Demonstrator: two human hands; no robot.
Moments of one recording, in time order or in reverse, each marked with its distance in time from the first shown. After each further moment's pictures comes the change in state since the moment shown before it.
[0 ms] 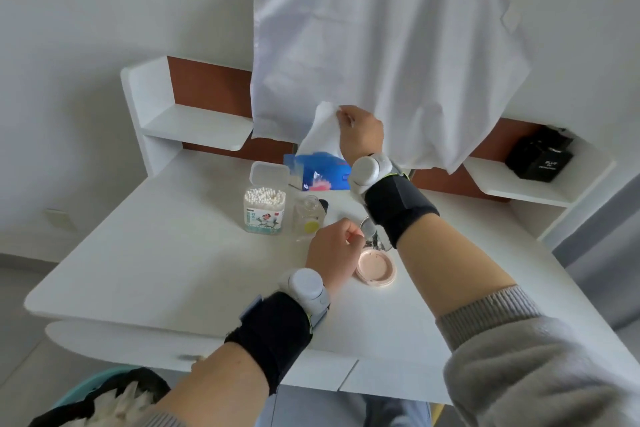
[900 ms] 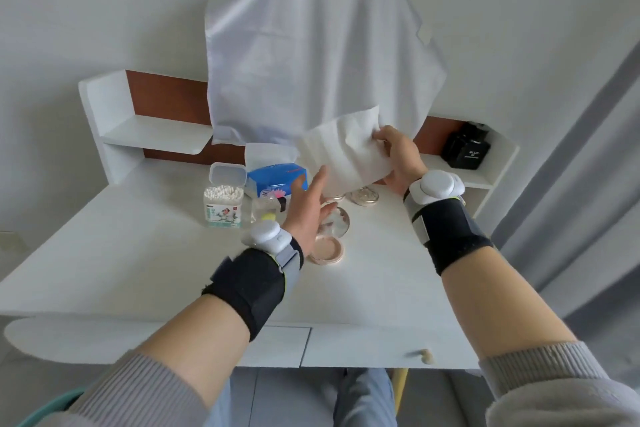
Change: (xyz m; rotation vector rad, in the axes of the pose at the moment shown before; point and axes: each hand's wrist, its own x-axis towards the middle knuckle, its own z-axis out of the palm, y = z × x) left_hand 0.006 0.064 -0.004 -0.986 -0.130 -0.283; right_hand -0.063 0.031 -0.152 0.731 -0.147 0.504
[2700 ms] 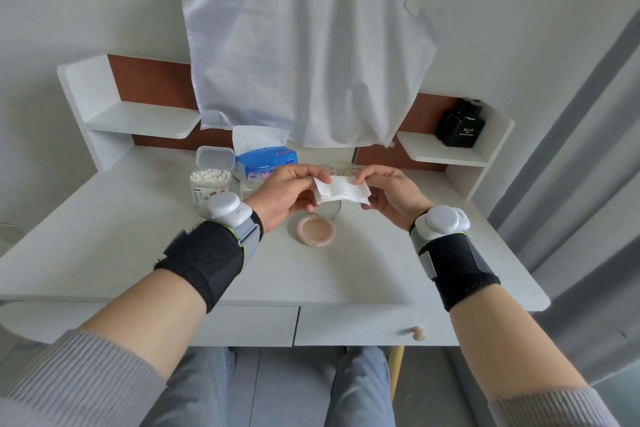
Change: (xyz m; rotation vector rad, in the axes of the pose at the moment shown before) left_hand -0.014 0.019 -0.018 0.358 -0.292 0.054; right_hand -0.025 0.073 -0.046 0.021 -0.391 0.012
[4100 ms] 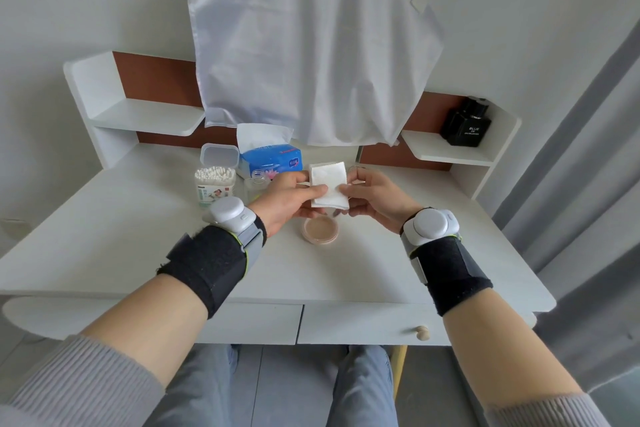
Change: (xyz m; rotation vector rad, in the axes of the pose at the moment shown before) left_hand 0.000 -0.015 -0.006 0.108 0.048 -0.052; right_hand 0.005 0.009 0.022 -0.184 -0.057 0.072
